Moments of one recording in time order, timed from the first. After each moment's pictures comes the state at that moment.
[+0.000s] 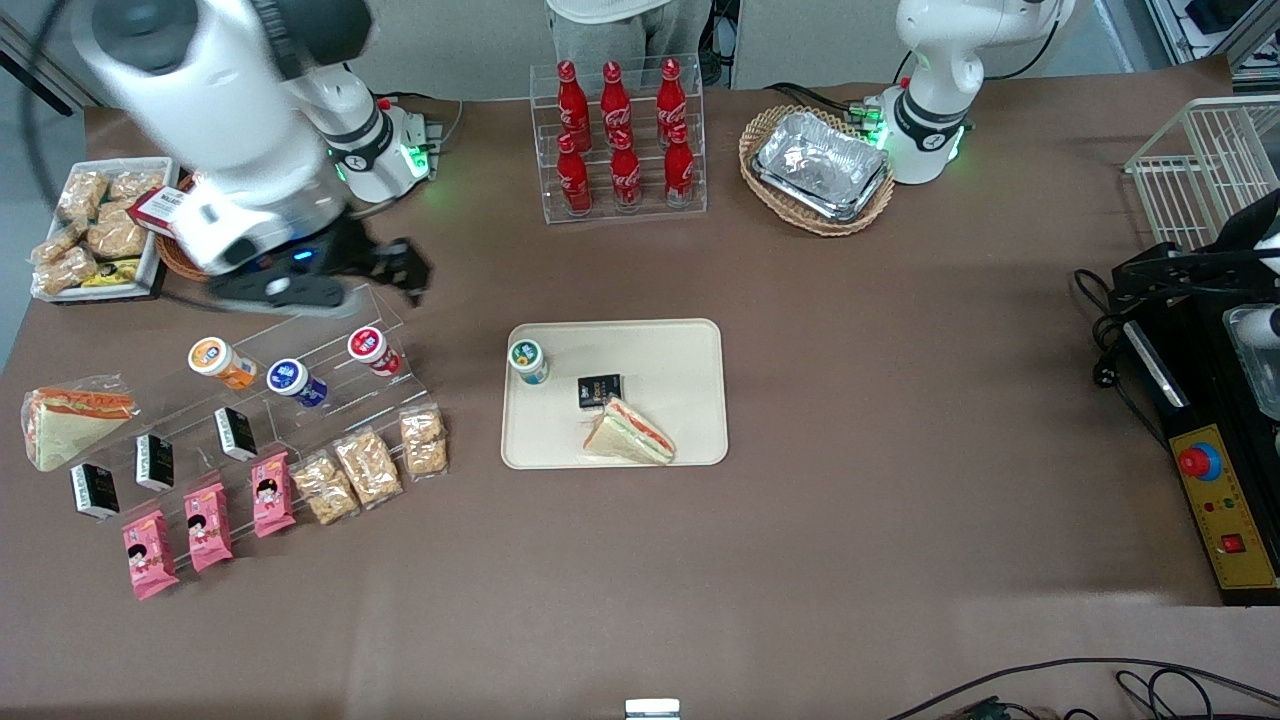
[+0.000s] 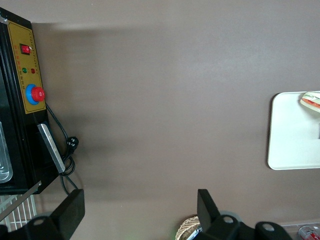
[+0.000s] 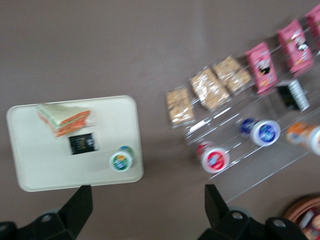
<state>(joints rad) 0.41 0.02 -0.02 -1.60 -0.02 1.63 0.49</state>
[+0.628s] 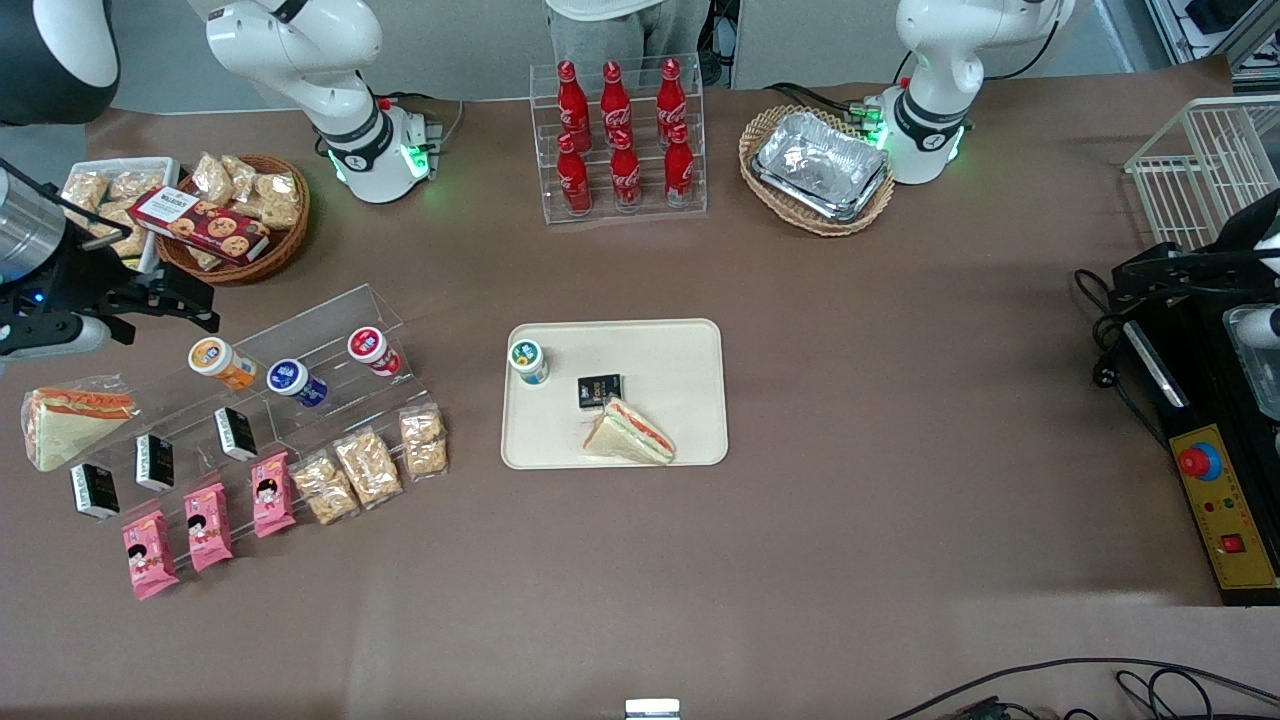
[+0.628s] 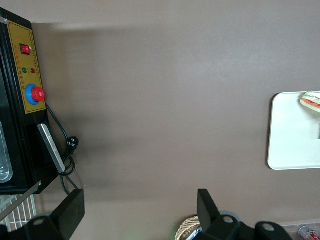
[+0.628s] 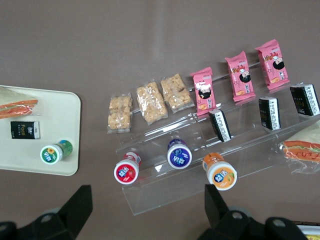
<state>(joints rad) 0.03 -0.03 -0.01 -1.63 0.03 1.61 -0.06</state>
